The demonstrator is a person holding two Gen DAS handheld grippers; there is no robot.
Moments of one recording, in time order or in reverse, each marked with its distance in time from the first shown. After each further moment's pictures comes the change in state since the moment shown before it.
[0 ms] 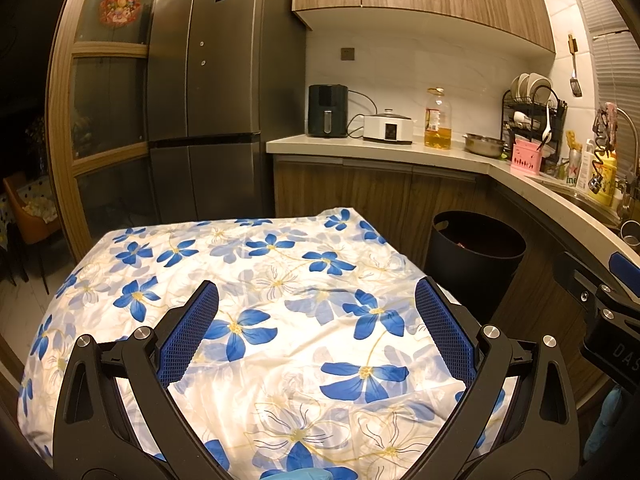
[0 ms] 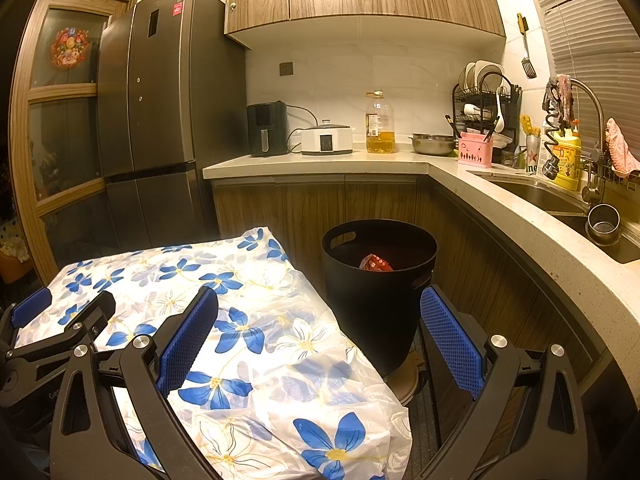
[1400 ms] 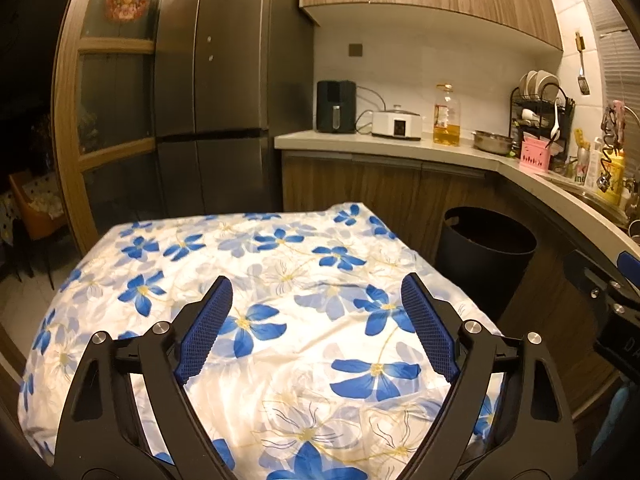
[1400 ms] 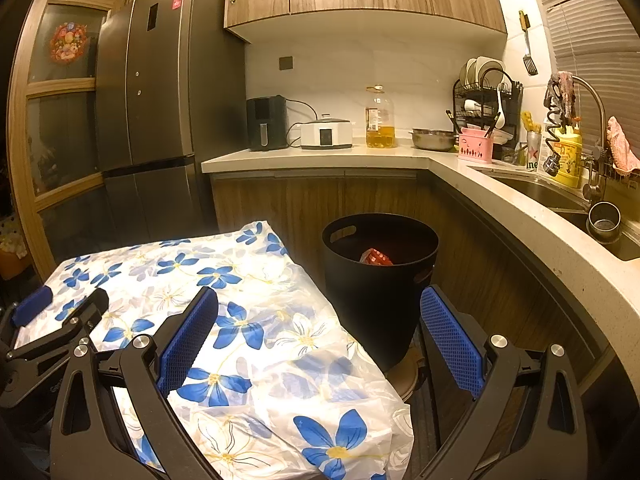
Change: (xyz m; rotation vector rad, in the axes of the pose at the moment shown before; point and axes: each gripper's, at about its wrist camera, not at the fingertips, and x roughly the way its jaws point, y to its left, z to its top) left arm 0.010 0.012 -0.006 -0.005 0.016 0.025; right arm 0.005 -0.001 -0.005 -0.002 0.015 -0.003
